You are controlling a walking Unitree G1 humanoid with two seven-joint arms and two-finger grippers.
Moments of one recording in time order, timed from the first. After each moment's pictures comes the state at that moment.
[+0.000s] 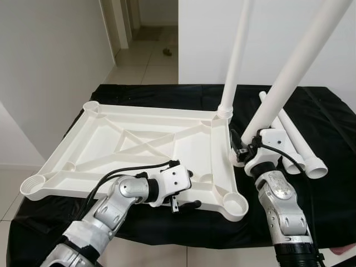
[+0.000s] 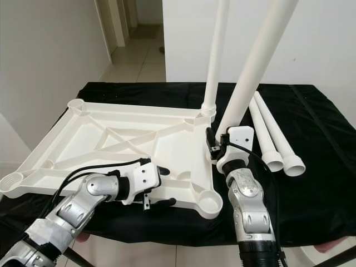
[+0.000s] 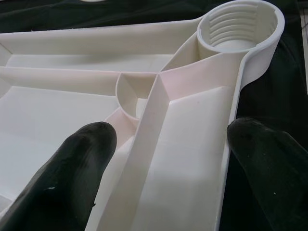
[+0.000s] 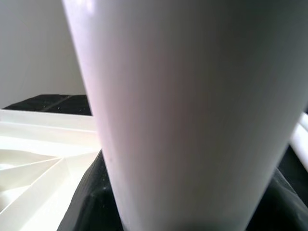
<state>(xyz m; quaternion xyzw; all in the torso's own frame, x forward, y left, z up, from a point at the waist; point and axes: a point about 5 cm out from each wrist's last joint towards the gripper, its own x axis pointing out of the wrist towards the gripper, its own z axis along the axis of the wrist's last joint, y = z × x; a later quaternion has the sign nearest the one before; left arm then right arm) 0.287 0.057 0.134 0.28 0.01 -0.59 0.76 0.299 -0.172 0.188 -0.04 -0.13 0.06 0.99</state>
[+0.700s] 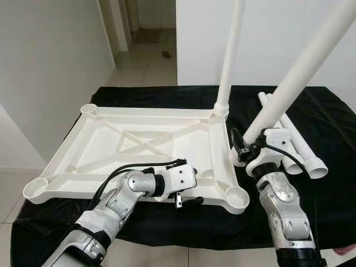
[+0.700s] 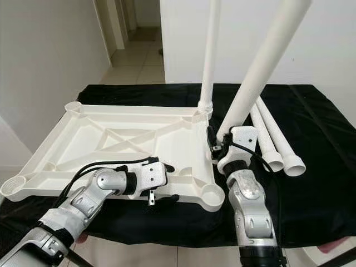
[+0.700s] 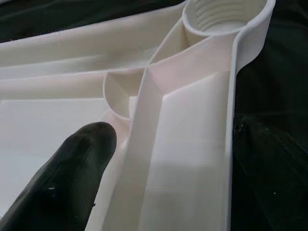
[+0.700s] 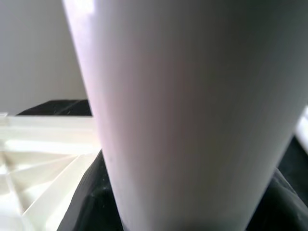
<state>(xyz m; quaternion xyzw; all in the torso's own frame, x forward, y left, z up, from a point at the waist) 0.307 0.045 0.128 0.31 0.00 -0.59 0.75 0.289 -0.163 0.188 -0.02 -0.12 0.09 0.99</state>
